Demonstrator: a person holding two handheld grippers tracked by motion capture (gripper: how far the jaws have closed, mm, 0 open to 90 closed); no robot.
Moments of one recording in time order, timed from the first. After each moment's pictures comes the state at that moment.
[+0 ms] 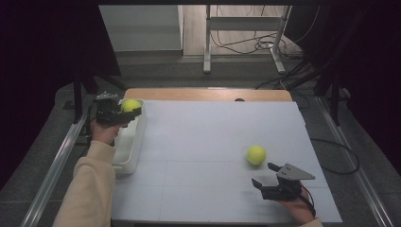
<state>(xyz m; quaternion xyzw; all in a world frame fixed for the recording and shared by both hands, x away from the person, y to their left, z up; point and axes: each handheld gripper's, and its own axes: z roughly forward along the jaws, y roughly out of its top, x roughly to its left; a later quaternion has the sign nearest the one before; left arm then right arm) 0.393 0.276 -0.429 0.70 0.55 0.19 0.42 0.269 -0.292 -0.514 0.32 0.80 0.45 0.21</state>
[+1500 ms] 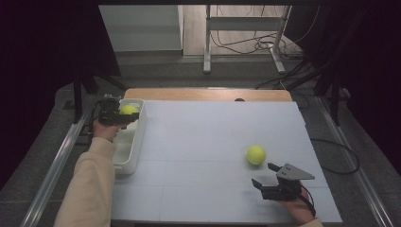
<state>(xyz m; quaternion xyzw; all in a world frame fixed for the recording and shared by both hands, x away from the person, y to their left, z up) 0.420 0.287 -0.457 0.71 0.59 0.16 0.34 0.269 -0.292 -0.515 0.32 0.80 0.45 0.21</state>
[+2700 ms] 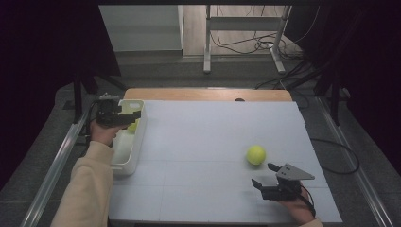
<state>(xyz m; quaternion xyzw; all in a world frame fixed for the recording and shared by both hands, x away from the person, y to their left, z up) 0.393 0.275 -0.433 0.71 0.55 0.19 0.39 0.269 -0.292 -0.515 0.32 0.81 0.45 0.21</state>
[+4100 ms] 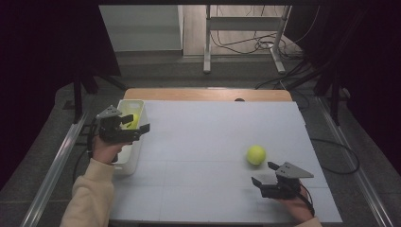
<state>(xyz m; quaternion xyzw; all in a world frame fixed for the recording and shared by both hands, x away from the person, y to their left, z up) 0.339 0.248 -0.432 0.73 0.45 0.16 0.48 0.273 -0.290 -0.516 0.33 0.80 0.45 0.21</state>
